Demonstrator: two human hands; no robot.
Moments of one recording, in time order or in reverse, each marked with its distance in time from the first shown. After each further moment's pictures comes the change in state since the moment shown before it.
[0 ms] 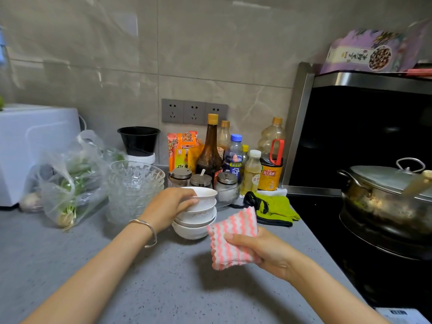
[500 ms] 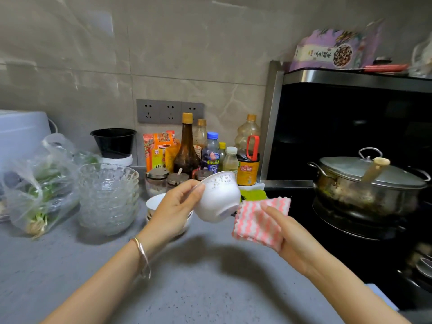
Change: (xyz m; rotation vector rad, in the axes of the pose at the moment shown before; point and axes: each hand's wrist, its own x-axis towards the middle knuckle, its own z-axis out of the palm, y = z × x) left_hand -0.018 0.109 0.010 -0.914 0.117 -0.033; right_hand -0.052 -0.010 -0.060 0.239 0.253 -0.225
